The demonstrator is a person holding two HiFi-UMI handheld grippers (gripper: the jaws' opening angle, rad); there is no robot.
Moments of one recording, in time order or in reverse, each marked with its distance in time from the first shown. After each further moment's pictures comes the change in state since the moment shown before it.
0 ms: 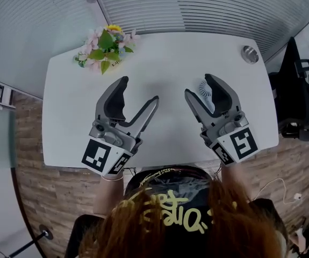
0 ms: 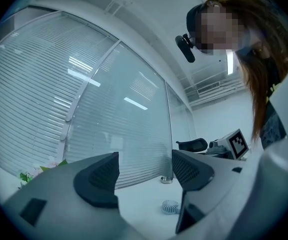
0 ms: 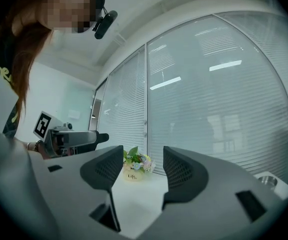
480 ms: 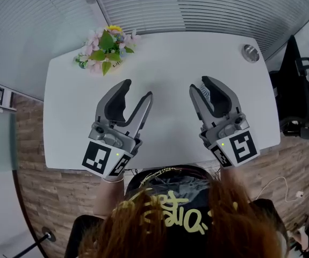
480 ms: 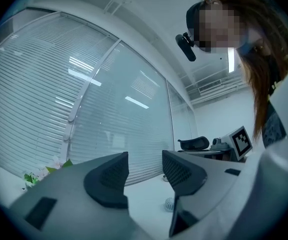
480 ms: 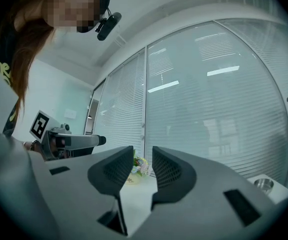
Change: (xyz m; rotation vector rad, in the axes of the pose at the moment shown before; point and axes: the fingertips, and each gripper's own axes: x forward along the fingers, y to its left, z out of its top) left arm -0.005 0.009 -0.002 0.008 0.017 0.020; right arm 0.001 0.003 0.002 -0.046 -0.008 -0.054
